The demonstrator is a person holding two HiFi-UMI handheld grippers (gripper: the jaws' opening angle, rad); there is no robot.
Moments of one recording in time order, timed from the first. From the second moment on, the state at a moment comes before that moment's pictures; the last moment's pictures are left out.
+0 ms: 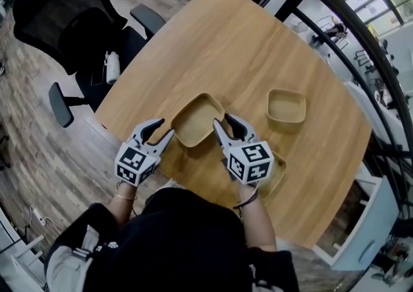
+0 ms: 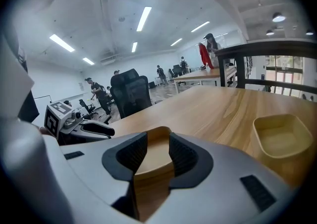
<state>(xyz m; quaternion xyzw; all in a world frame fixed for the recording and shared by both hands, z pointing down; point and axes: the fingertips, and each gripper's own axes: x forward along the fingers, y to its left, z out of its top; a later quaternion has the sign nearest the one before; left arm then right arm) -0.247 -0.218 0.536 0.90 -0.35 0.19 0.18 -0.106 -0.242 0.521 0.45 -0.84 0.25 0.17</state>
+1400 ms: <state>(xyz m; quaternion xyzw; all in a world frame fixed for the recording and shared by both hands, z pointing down) -0.231 -0.231 0.581 0.88 -0.32 0.24 0.26 -0.101 -0.254 0.580 0.47 -0.79 0.35 0.18</state>
